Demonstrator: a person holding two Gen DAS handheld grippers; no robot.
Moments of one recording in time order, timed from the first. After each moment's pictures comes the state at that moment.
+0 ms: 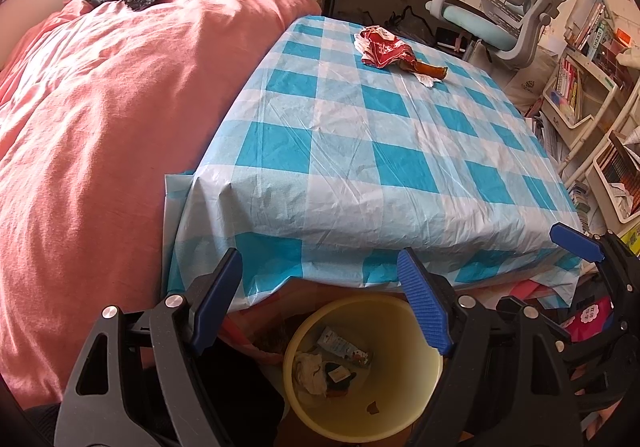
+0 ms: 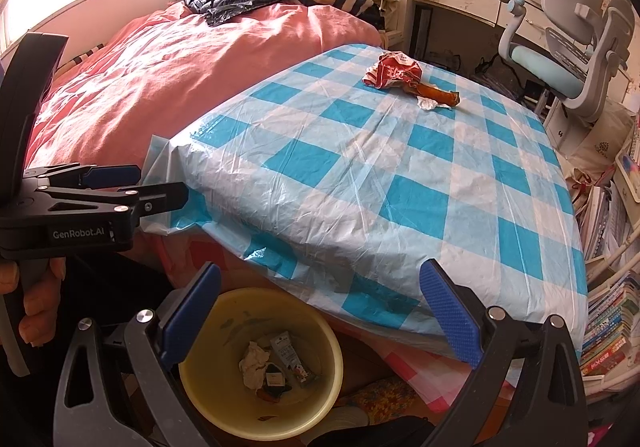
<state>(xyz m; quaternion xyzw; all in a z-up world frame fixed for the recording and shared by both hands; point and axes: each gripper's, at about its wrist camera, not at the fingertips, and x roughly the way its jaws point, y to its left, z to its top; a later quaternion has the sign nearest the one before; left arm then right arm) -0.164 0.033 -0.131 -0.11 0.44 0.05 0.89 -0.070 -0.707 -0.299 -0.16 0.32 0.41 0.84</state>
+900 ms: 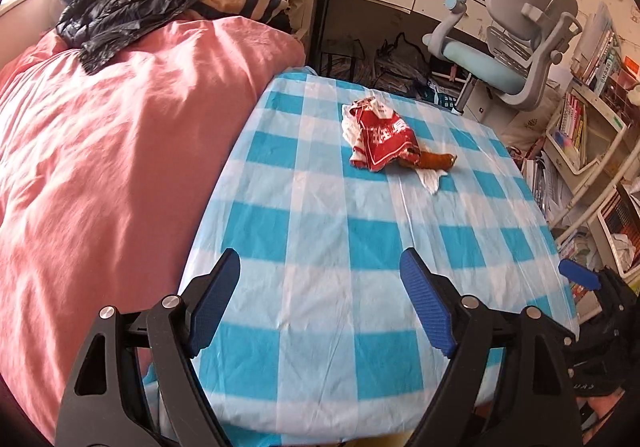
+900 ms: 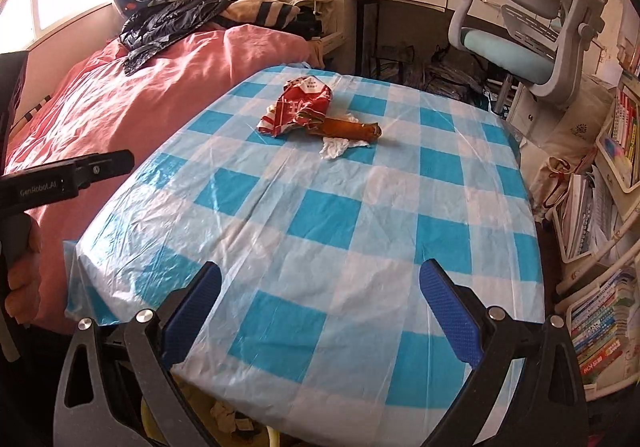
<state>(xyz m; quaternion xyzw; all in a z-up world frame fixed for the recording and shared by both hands) 0.002 0.044 -0.082 -0.10 0.40 0.04 0.91 0.072 -0.704 -0.266 -0.12 0.34 0.35 0.87</state>
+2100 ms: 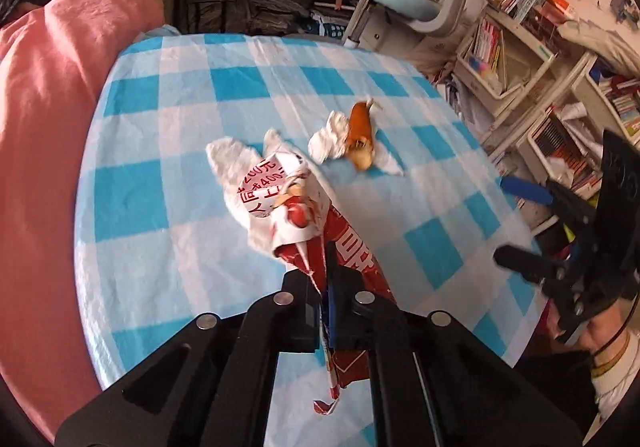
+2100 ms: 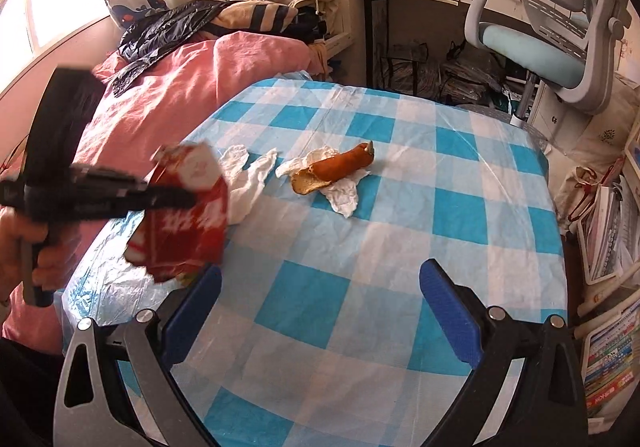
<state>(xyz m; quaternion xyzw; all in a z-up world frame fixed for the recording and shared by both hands) 0.119 0.046 -0.133 -0.06 0.49 -0.21 0.84 0.141 -0.673 -0.261 -0.10 0.35 0.38 0.85</state>
